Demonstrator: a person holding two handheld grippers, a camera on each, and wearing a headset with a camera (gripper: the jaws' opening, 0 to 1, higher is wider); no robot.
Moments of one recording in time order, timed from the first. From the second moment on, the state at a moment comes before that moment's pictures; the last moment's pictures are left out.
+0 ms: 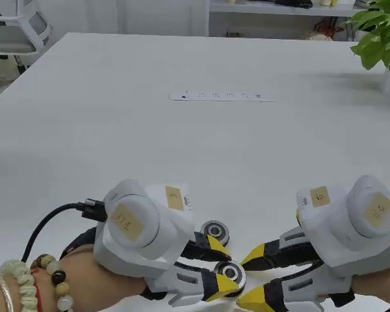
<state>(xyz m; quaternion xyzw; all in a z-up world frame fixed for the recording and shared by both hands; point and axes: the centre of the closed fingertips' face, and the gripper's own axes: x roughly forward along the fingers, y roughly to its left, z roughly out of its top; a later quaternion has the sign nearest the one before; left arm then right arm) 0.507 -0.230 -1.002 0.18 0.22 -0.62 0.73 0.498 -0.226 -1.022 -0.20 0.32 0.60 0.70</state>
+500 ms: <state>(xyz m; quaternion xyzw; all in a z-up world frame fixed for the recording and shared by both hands) 0.507 -0.231 -1.002 0.17 0.21 -0.62 0.74 0.503 -0.225 -1.023 -0.20 0.32 0.60 0.71</state>
